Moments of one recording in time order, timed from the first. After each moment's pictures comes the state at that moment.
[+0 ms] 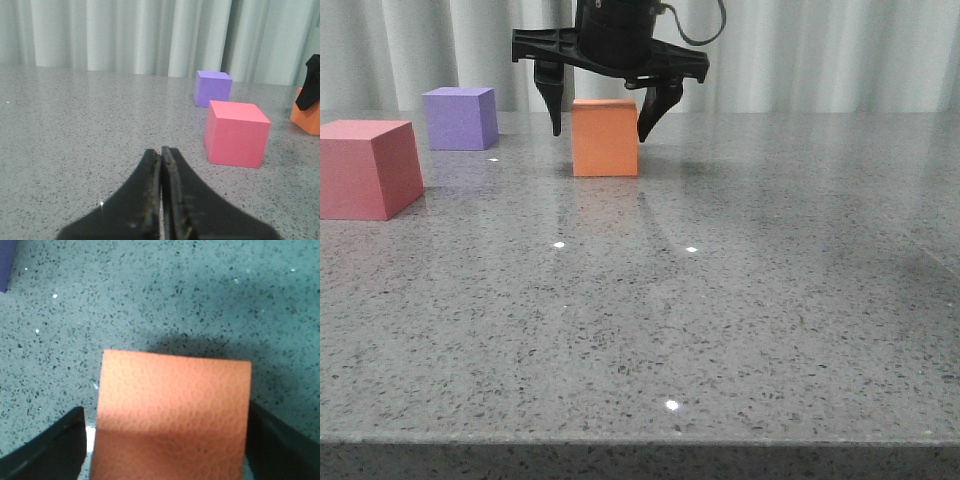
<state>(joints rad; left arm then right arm) -0.06 0.00 0.00 0.16 0.08 -0.27 0.62 2.29 -2.30 -0.13 1.08 0.55</state>
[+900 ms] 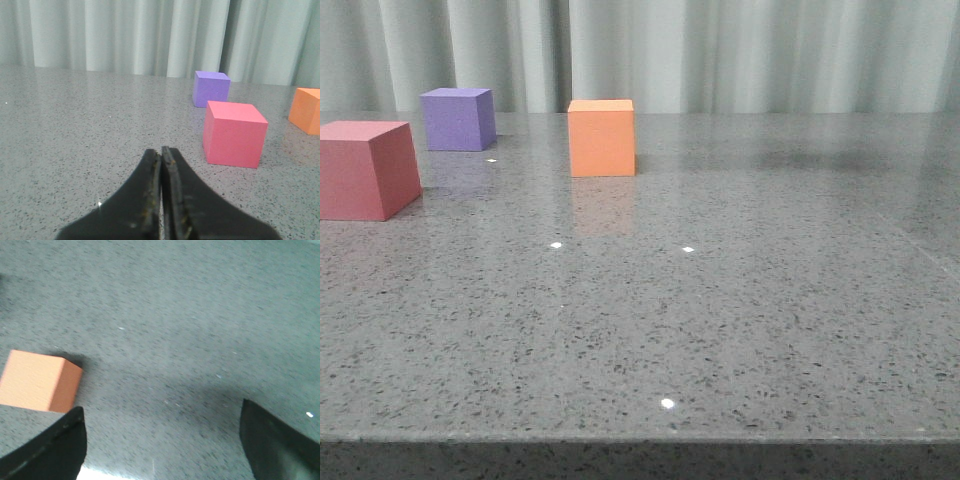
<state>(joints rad) -0.06 0.00 0.00 0.16 0.08 -0.27 0.35 1.87 -2.14 -0.09 1.19 0.17</state>
